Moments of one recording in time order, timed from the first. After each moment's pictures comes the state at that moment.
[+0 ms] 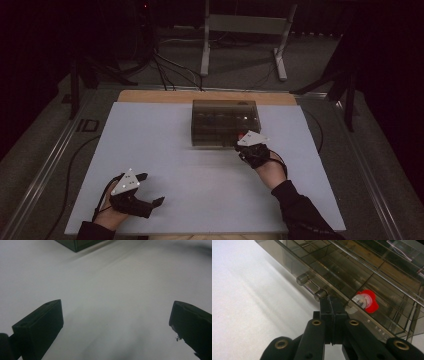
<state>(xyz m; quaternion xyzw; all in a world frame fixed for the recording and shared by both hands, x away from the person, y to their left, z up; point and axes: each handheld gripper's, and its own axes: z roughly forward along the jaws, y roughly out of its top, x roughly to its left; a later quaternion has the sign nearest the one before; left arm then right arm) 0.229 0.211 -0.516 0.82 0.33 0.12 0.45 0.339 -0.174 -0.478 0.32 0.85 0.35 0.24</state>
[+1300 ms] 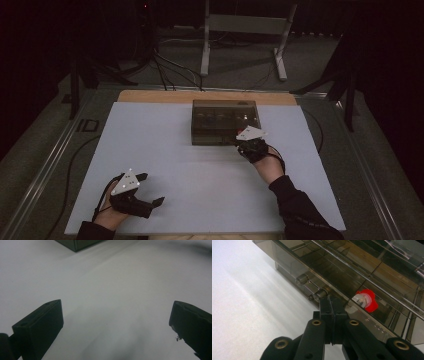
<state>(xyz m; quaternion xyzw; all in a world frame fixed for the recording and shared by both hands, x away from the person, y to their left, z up) 0.229 0.211 -0.516 0.82 0.33 0.12 0.45 0.355 -0.171 -0.478 0.33 0.84 0.34 0.25</state>
